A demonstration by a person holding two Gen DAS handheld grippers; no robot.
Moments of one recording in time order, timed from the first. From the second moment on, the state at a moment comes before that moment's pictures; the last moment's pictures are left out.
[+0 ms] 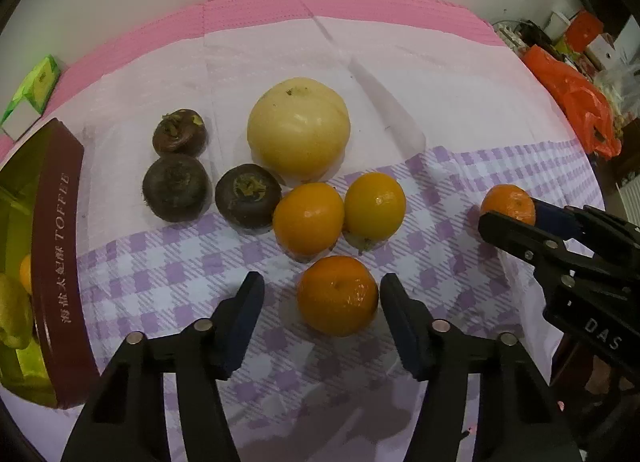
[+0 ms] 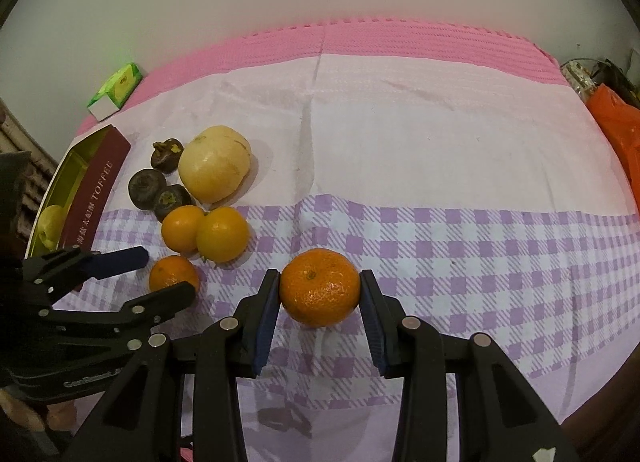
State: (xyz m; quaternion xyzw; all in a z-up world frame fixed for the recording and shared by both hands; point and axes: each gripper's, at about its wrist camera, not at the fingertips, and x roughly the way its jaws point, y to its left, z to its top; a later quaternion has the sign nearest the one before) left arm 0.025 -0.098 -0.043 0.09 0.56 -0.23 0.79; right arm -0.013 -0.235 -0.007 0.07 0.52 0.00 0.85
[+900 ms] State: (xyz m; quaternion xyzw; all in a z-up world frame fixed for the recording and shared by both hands) left arm 0.019 -0.097 -0.049 0.10 0.56 -0.24 0.78; right arm -0.012 -0.233 -0.007 0.07 0.52 0.00 0.85
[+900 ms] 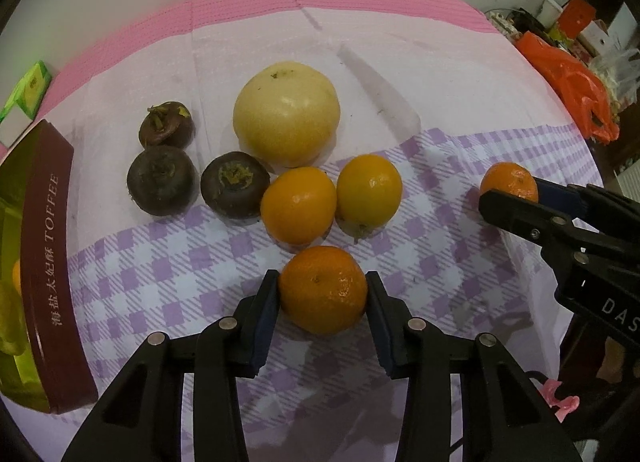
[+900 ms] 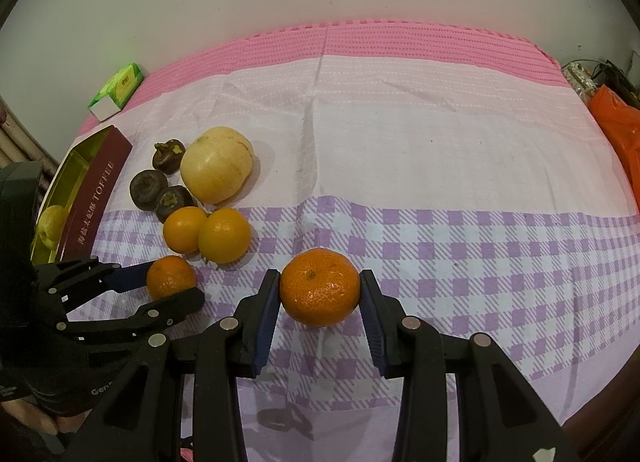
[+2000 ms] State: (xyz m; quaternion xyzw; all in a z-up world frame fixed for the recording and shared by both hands) left arm 0.033 -0.003 0.011 0.10 0.50 -0.15 0.85; right arm -0.013 -0.229 -0.007 0.06 0.51 0.00 0.86
